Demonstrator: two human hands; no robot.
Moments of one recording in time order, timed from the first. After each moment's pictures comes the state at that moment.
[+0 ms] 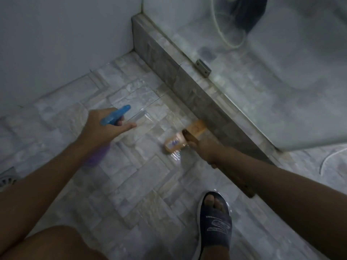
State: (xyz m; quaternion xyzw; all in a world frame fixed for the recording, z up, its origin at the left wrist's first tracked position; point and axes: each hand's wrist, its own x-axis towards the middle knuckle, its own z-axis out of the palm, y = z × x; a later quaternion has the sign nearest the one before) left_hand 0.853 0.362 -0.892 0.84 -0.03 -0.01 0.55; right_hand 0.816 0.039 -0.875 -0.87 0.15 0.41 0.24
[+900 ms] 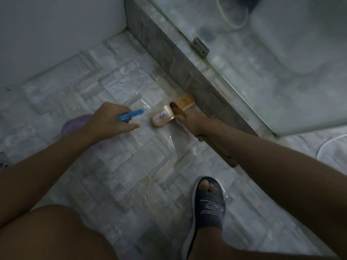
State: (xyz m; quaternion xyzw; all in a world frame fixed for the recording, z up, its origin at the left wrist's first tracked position) left_hand 0.852 0.344 -0.914 0.90 -0.20 -0.06 0.39; right_hand 0.850 0.053 -0.884 -0.90 0.08 0.34 0.27
